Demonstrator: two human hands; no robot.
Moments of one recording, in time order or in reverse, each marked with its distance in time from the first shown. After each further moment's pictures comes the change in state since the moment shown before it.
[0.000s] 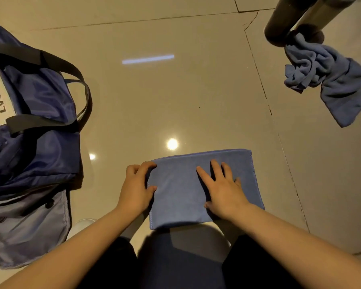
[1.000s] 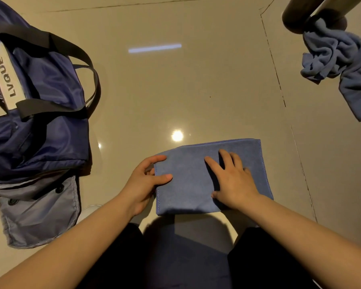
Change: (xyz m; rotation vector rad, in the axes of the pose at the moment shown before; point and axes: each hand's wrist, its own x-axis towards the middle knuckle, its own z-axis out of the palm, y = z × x) left_hand -0.014 0.014 -0.008 -1.050 -0.159 -0.439; right_hand 0.002 -0.003 -0.006 -0.031 0.063 0.001
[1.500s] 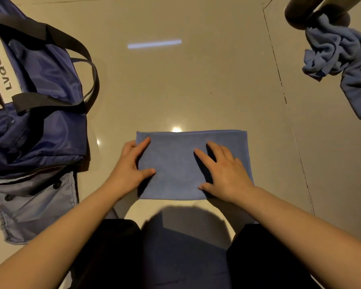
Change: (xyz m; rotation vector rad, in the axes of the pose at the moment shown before) left_hand 0.010 0.019 -0.035 0.810 0.000 0.385; right_hand 0.002 -0.010 -0.012 0.001 0.092 -0.163
